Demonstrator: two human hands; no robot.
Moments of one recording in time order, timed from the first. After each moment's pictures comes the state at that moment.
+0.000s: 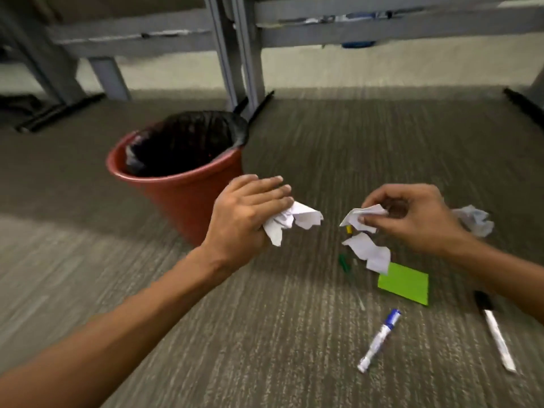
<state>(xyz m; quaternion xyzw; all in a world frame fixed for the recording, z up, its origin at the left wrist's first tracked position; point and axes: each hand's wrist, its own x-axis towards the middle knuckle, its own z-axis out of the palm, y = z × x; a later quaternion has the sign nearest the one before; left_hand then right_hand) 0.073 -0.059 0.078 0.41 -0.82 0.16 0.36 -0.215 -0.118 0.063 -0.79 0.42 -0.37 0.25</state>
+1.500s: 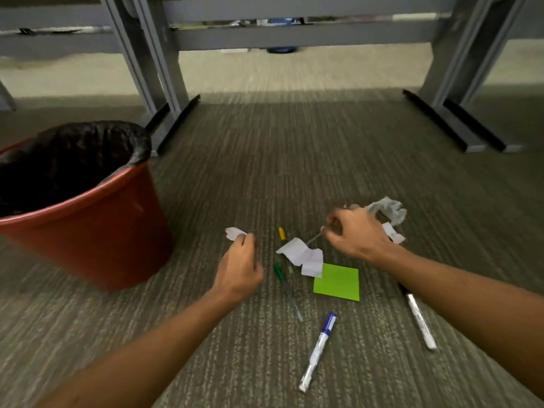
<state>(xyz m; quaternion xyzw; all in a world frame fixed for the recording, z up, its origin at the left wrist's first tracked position) -0.024 -0.142 -0.064 0.62 -0.75 -0.13 0.20 -0.277 -0.177 -0.021 -0.74 0.65 -0.15 0.07</state>
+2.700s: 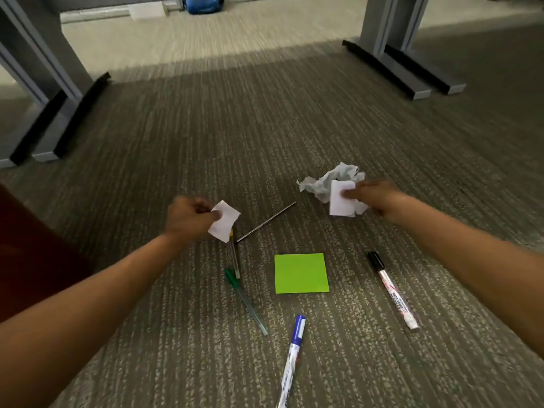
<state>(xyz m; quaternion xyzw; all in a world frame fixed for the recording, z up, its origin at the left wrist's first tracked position) -0.055 -0.287 -0.089 0.65 -0.64 -0.29 0.29 -0.408 -0.222 -0.073 -0.33 0.76 -0.37 0.41</state>
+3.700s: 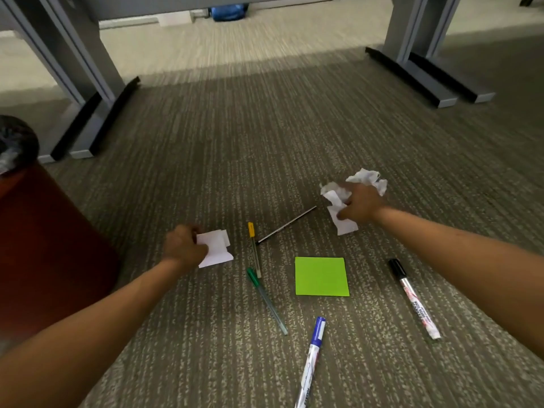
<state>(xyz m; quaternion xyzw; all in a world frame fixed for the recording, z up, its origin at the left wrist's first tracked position) 0.005 -0.252 -0.098 0.72 -0.64 -0.23 0.13 -0.370 -0.257 -0.094 -0.59 0.76 -0.13 0.25</state>
